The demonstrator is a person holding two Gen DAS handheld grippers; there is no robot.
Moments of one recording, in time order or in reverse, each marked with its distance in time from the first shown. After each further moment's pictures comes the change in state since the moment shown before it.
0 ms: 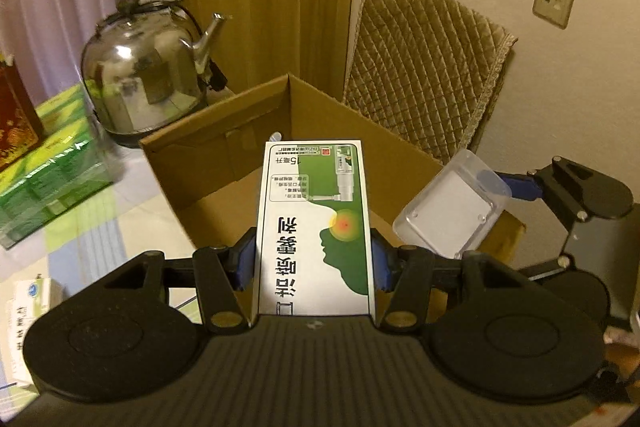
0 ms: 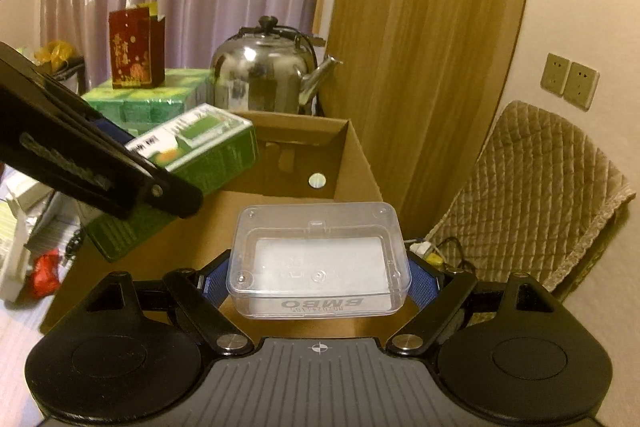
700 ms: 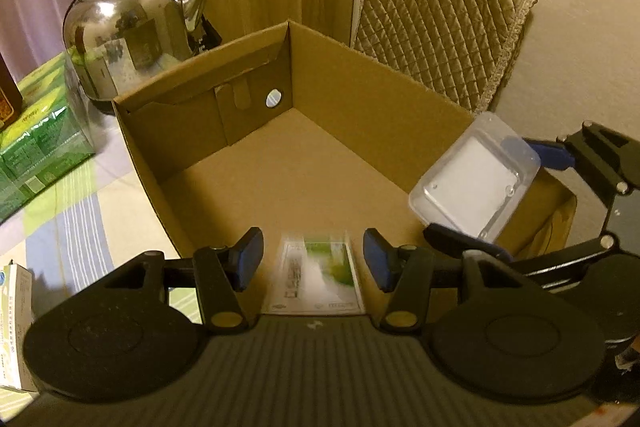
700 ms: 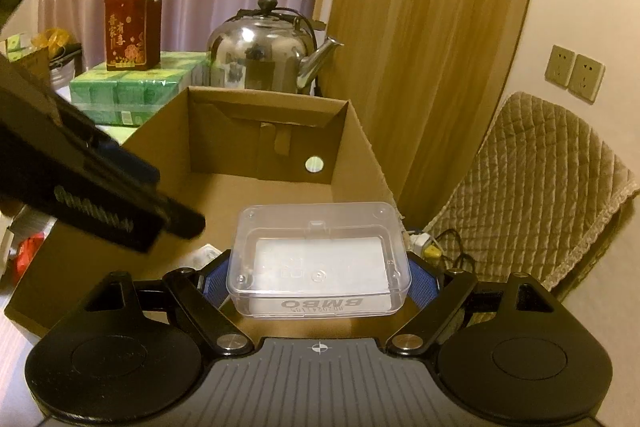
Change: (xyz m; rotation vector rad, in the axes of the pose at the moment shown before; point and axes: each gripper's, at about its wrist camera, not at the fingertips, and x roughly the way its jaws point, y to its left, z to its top) left arm 0.046 0.004 -0.016 0.009 0.061 0.014; right arm 0.019 -0.002 -0.009 -0.016 0.030 -0.007
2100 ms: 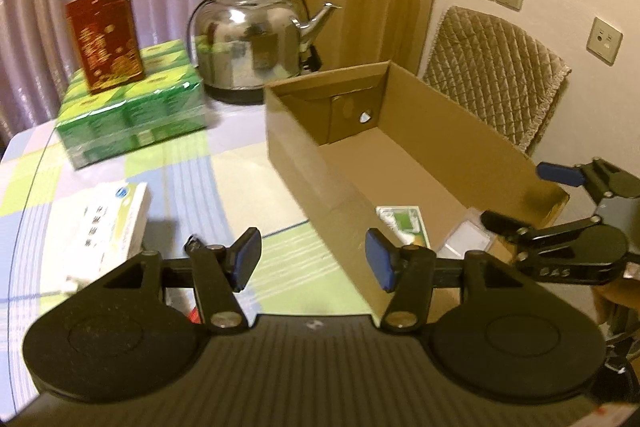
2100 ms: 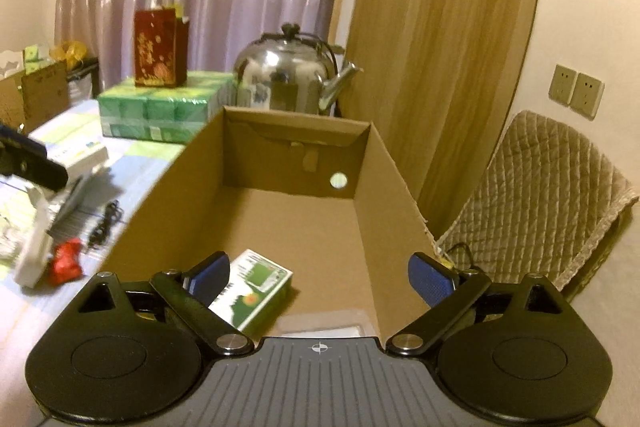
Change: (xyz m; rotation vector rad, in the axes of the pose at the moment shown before) left arm -0.119 0.065 -0.077 -0.198 -0.116 0.120; right arm -0.043 0.029 -0.005 -0.006 -0.075 0.030
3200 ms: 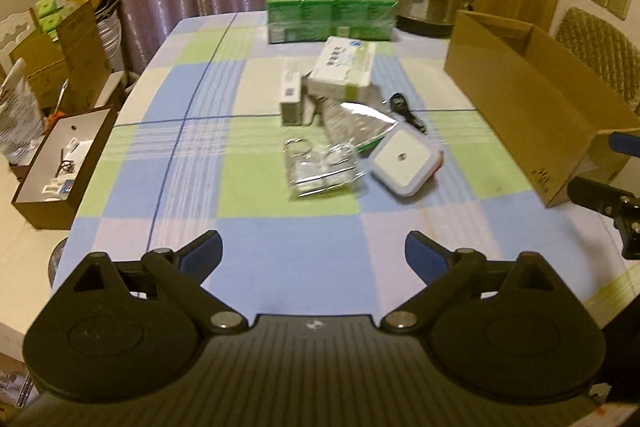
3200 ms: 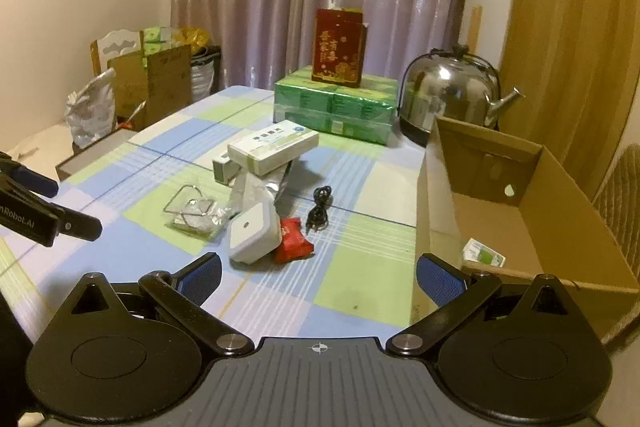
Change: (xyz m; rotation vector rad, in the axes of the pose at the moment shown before) left arm -0.125 0.122 -0.163 -0.222 0.076 0.291; right arm -0.058 0.177 -0.023 -0.124 0.004 0.283
